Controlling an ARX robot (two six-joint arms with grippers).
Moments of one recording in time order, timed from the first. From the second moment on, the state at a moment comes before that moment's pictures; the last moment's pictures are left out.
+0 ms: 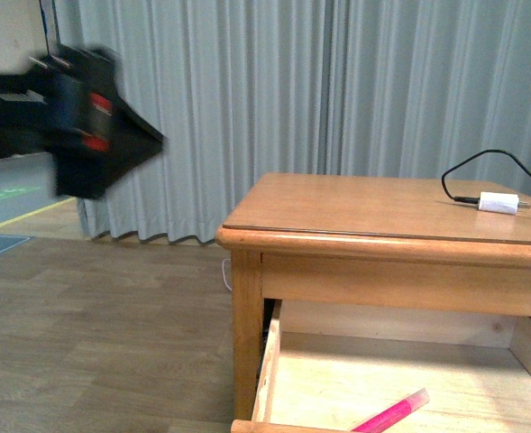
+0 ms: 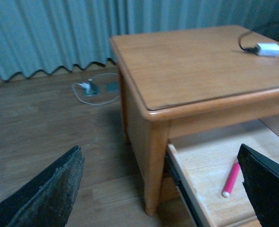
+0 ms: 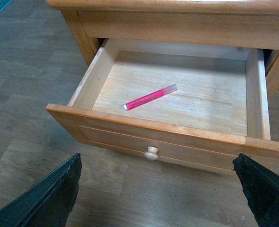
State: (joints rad) left arm -0.21 1.15 0.76 0.31 0.16 0.07; right arm 0.29 0.55 0.57 -0.47 0.06 0.16
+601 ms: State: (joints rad) left arm 0.00 0.68 0.41 0.28 0.00 -0.05; right arm 0.29 0.55 0.57 -0.47 0.06 0.16
